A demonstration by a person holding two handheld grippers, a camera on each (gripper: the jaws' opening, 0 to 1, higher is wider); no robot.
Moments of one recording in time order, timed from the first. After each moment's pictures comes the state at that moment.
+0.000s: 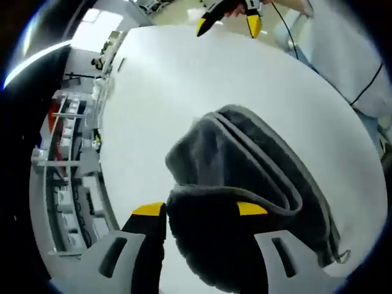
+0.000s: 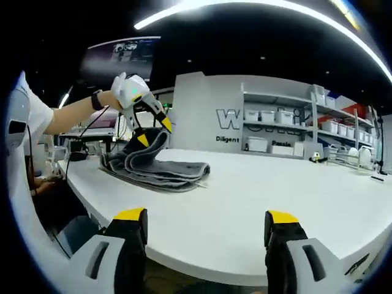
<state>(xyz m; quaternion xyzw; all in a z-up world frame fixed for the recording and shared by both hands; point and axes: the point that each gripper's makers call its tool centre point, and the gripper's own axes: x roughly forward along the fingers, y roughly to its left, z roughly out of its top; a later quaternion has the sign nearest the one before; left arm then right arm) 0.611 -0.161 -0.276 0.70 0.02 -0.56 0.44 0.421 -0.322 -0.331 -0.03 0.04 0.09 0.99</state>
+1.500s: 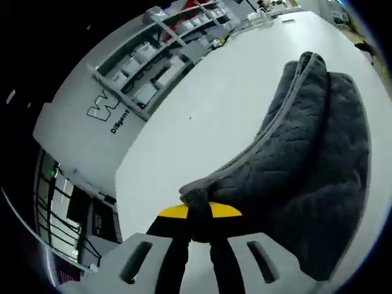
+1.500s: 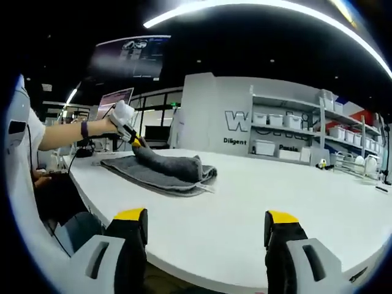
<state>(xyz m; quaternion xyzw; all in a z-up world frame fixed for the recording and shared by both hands) 0.718 0.056 -0.282 0.43 0.19 -0.26 0.84 0.428 -0.311 -0.320 -0.06 0.04 0.12 0.99</state>
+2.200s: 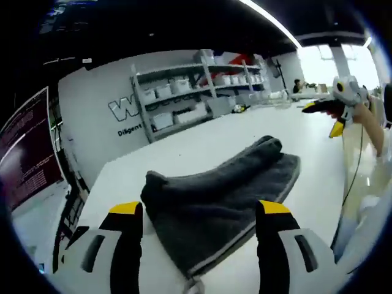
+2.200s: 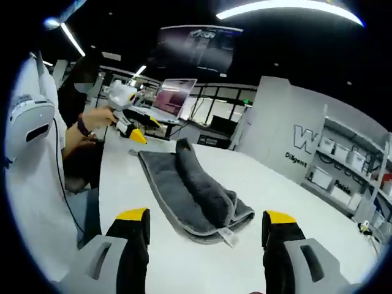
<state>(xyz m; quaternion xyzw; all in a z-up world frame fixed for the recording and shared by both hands) 0.560 0.057 -0.271 0.15 0.09 -0.29 0.94 0.505 -0.244 -0.266 -0.22 0.07 0.37 0.90</state>
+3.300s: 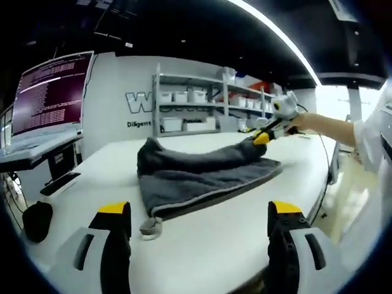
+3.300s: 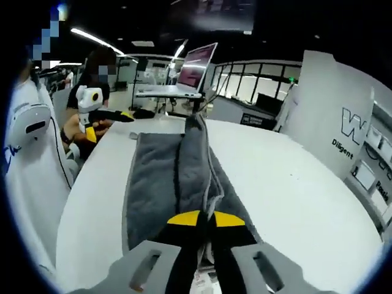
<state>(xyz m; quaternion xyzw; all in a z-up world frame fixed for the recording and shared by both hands) 0.500 0.070 -0.314 0.03 0.08 -0.28 0.96 0.627 -0.195 -0.282 -0.23 0.15 0.48 0.83</state>
